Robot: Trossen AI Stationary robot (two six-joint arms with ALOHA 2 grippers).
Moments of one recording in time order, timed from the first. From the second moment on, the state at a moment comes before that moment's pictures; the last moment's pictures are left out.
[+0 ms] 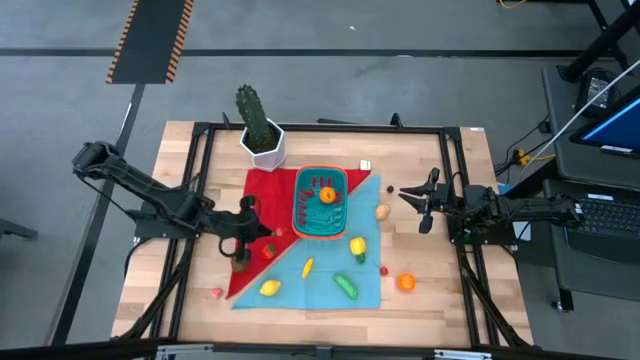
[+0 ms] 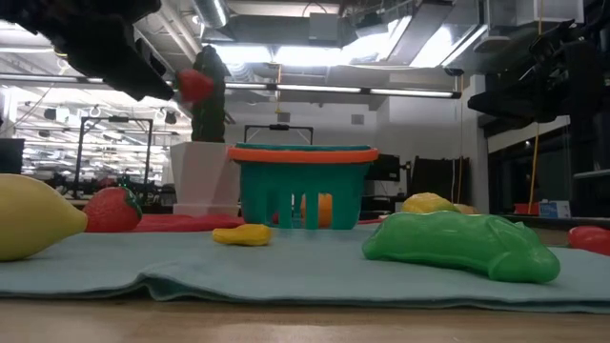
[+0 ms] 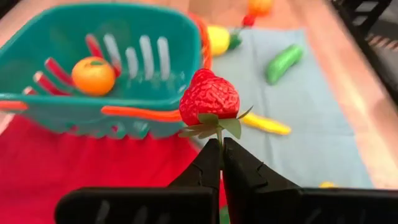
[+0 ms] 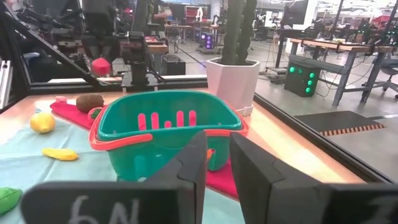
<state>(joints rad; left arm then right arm) -0.40 0.96 0.49 -0.12 -0.35 -0.28 0.02 0.09 0.01 0.07 0.29 -0.02</state>
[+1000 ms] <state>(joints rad) -0.30 0.93 0.30 0.31 -0.45 -0.16 0.02 0.09 0.01 0.07 0.29 -0.01</state>
